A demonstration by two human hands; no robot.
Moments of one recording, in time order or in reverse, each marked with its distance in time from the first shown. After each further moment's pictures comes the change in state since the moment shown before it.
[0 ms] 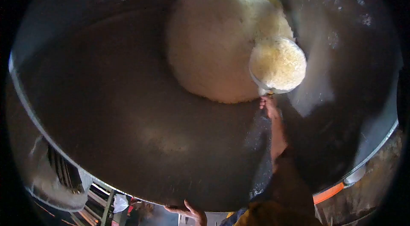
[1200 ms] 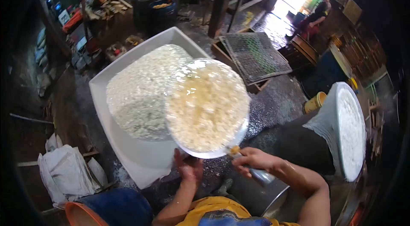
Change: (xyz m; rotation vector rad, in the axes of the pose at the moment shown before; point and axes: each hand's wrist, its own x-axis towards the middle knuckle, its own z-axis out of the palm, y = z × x) left_hand -0.317 -0.428 -0.212 -2.691 1.376 -0.029; right_hand -0.814 0.459 0.107 2.706 1.306 -0.583
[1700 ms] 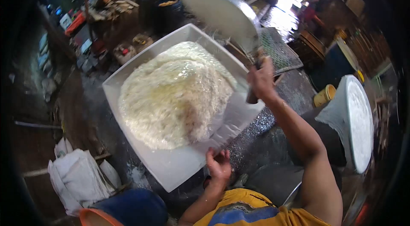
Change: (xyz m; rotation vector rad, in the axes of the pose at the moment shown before) left_hand 0.000 0.003 0.009 0.035 0.351 -0.041; right_hand 0.149 -0.141 -0.072 -0.406 1.217 -0.999
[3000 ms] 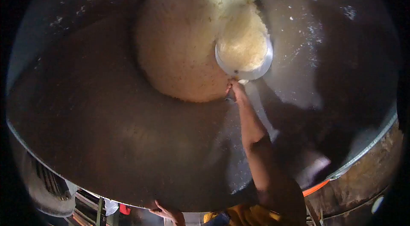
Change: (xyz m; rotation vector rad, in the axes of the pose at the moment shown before) left_hand -0.082 -0.517 -0.196 2.657 -0.776 0.541; right_hand -0.914 0.614 -0.221 1.747 2.052 1.316
